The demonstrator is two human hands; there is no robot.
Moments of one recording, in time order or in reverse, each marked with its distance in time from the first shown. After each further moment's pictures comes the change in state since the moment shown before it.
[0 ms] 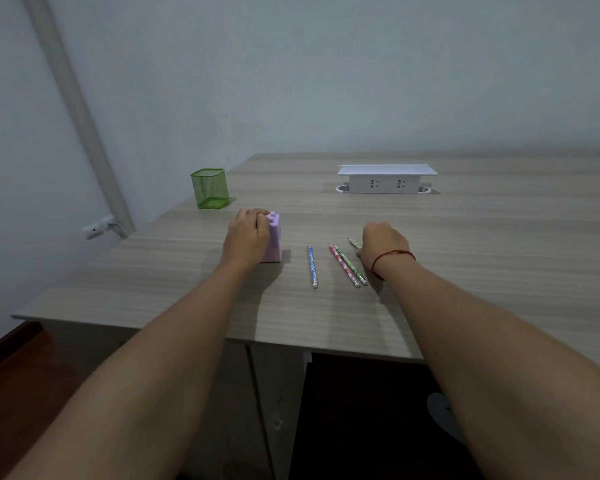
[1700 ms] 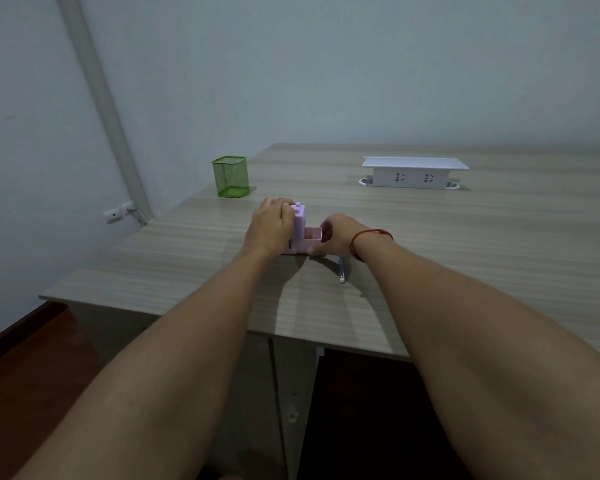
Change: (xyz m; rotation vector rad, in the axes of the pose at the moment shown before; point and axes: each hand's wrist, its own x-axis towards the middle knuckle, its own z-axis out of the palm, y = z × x) left_hand -0.001 0.000 -0.004 -0.022 -0.065 -0.004; right_hand 0.017 -0.083 0.006 0.375 -0.374 -0.239
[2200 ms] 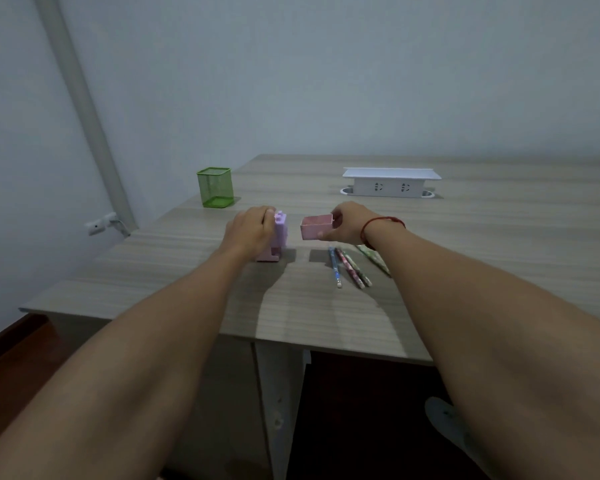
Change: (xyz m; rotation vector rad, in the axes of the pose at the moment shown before) left_hand 0.008 0.005 -0.014 0.213 -0.101 0.024; right_hand -0.024 0.018 -0.049 -0.046 0.113 0.023
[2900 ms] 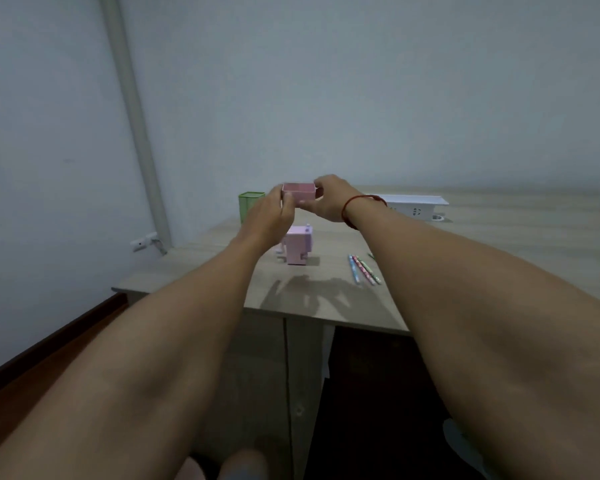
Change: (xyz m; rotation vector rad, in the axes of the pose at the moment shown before) left_hand -0.074 0.061 -0.098 -0.128 0.214 0.097; right_hand -0.078 -0.104 -0.039 0.127 0.153 -0.242
